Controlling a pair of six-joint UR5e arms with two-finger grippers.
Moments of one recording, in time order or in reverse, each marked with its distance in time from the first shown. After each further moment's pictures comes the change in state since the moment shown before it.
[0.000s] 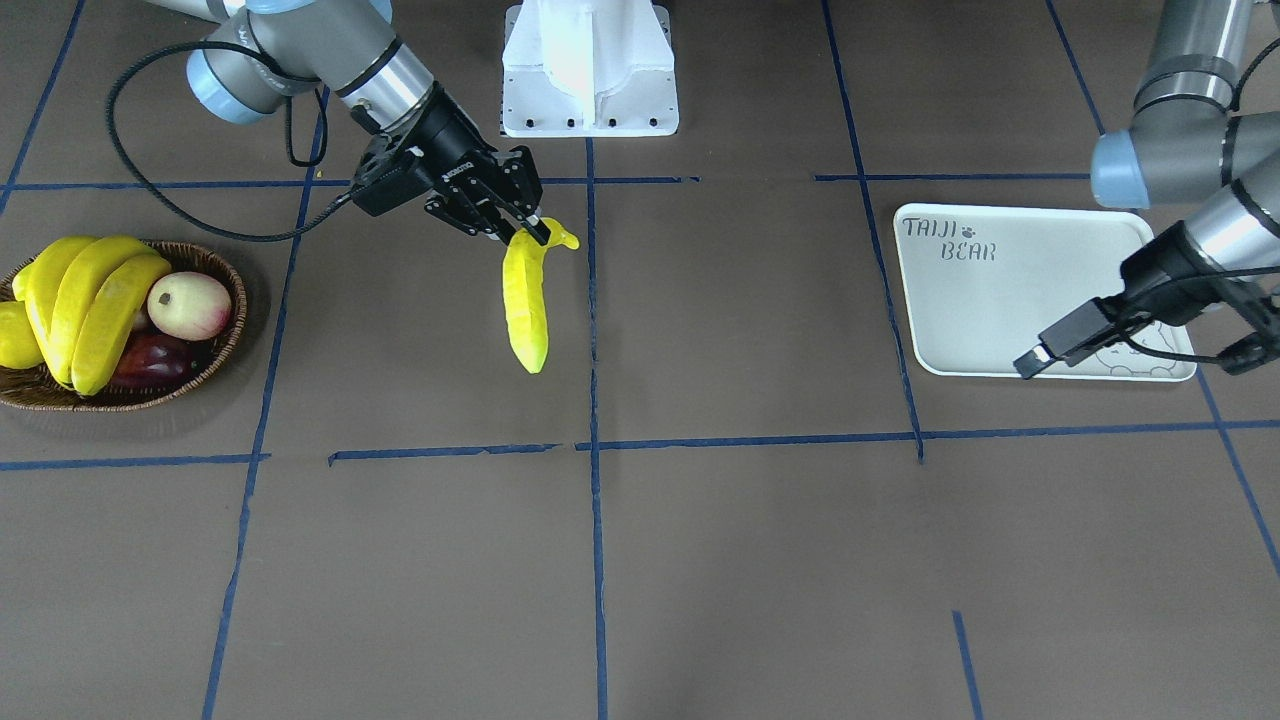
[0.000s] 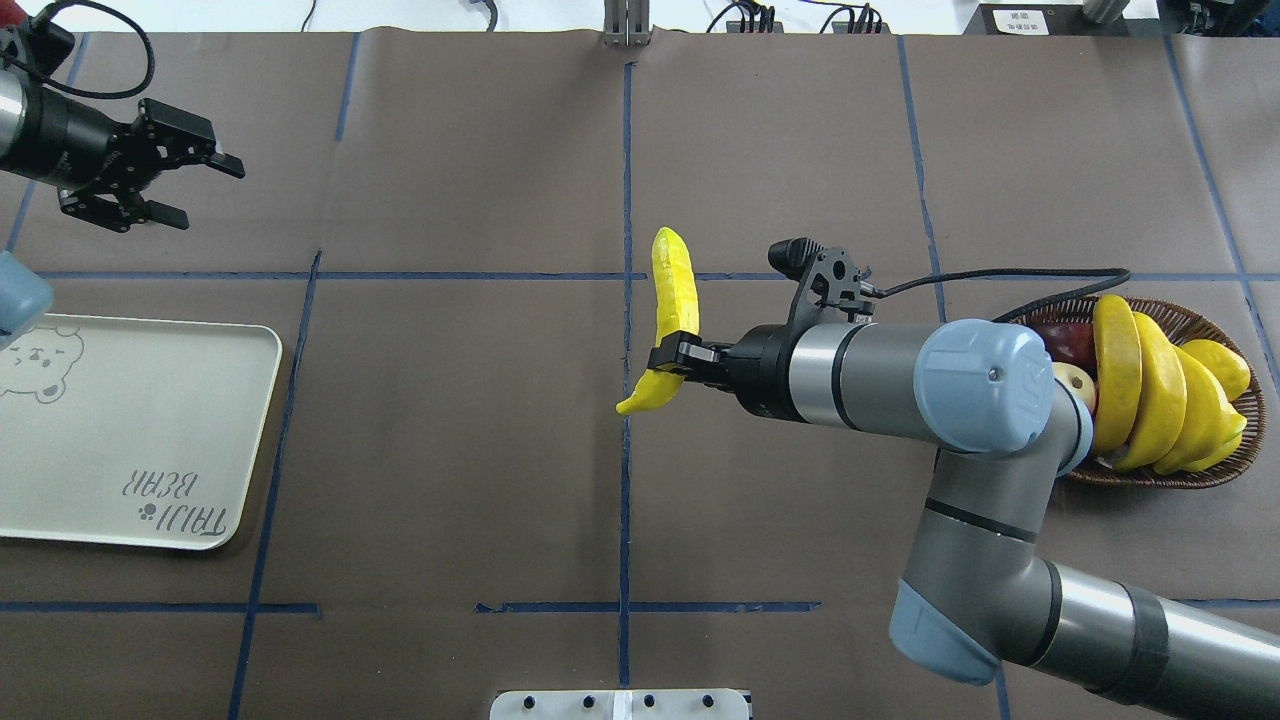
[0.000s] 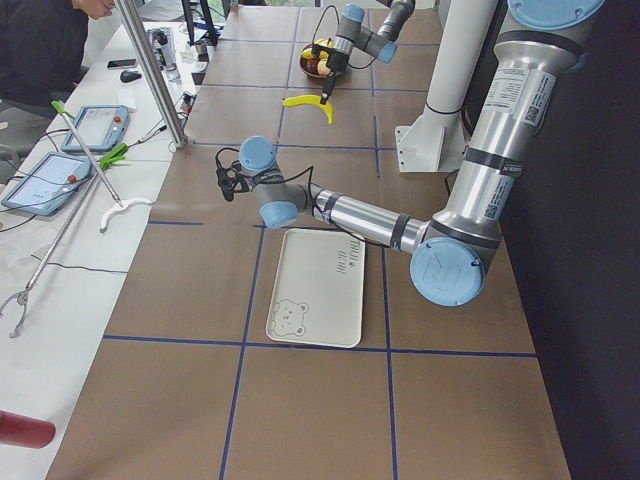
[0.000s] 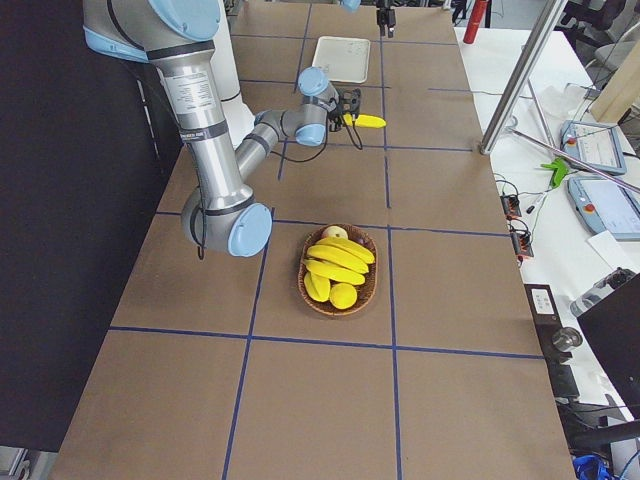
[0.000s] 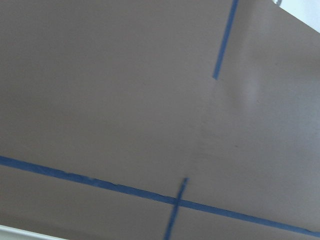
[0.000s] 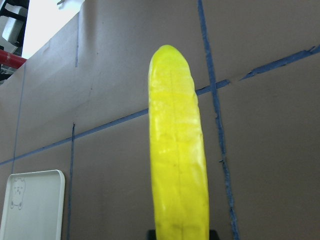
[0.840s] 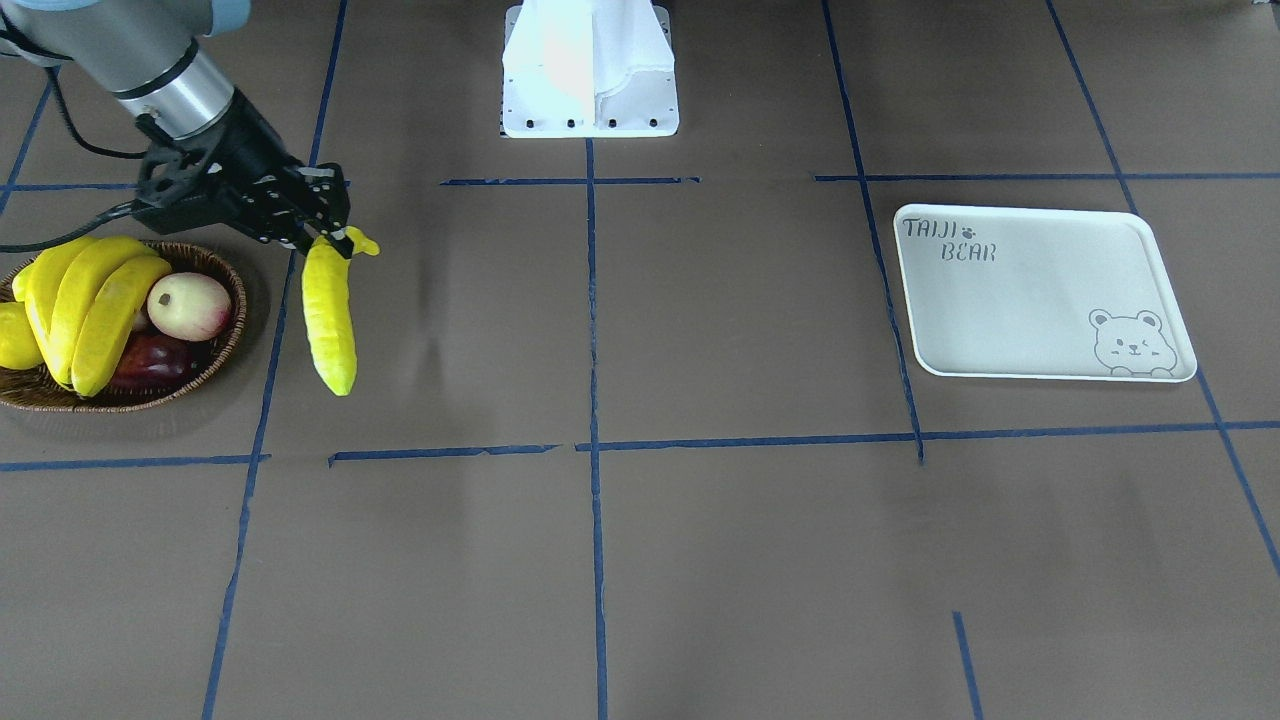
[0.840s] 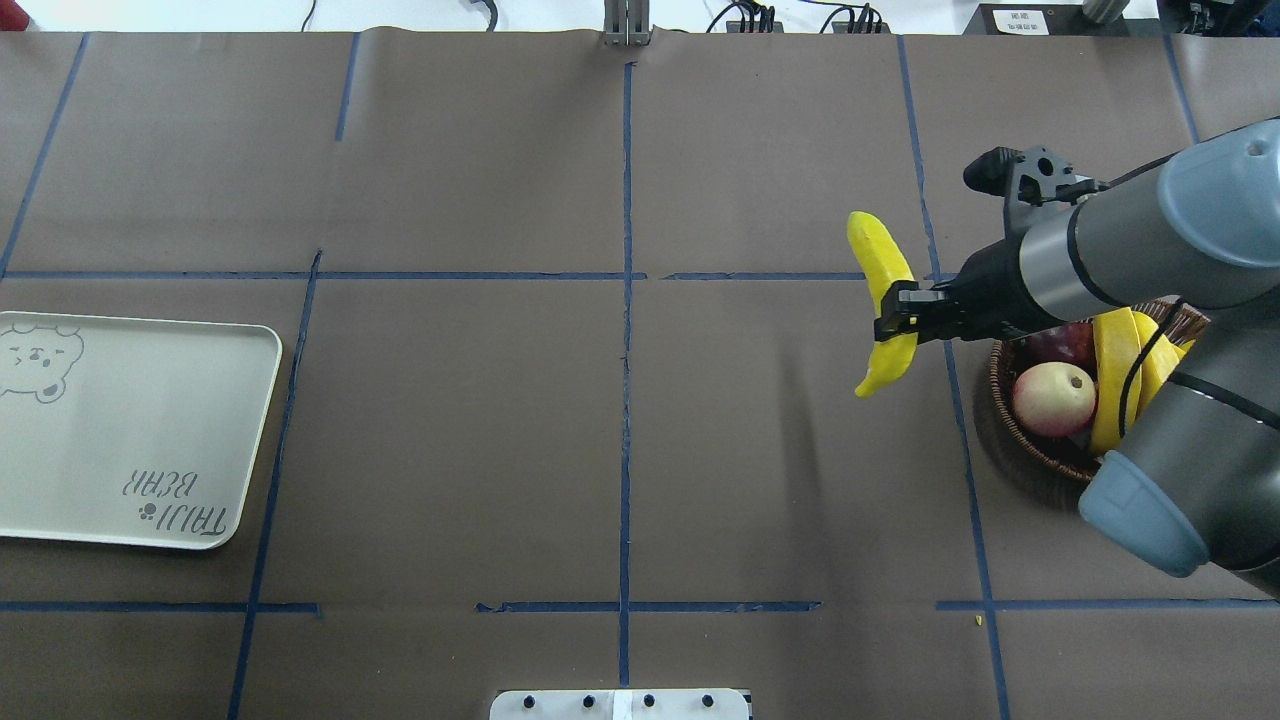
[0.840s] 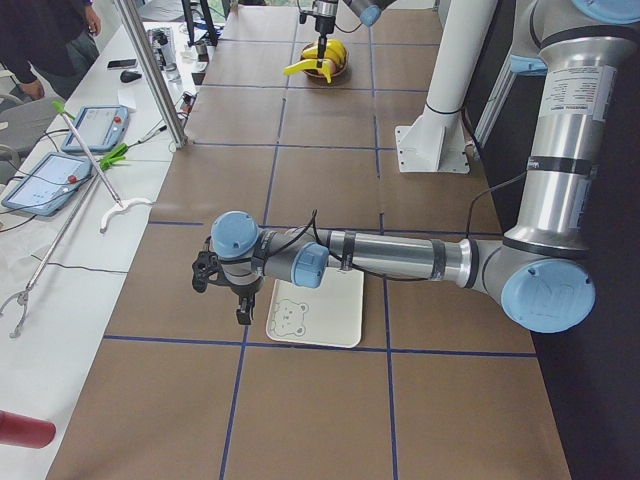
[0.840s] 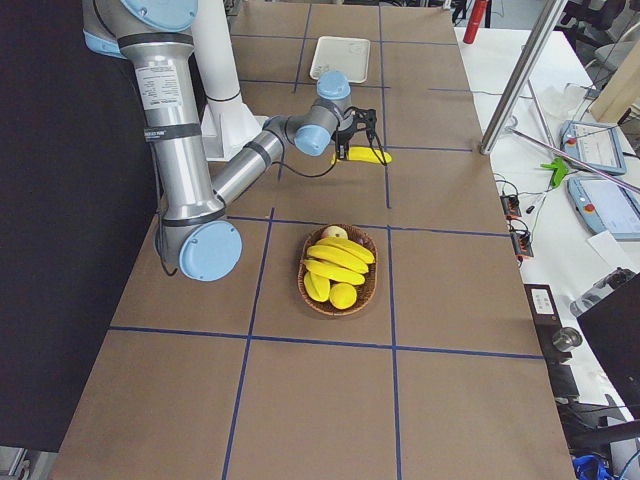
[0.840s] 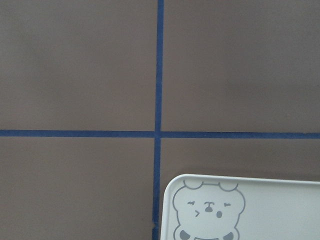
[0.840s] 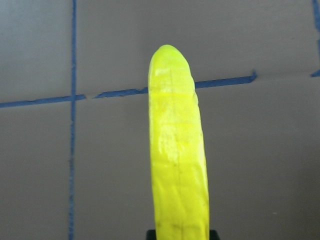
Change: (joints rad) left arm -0.350 0.211 0.001 0.640 -0.007 1.249; right arm 0.300 -0.161 0.208 -0.489 0.403 -0.340
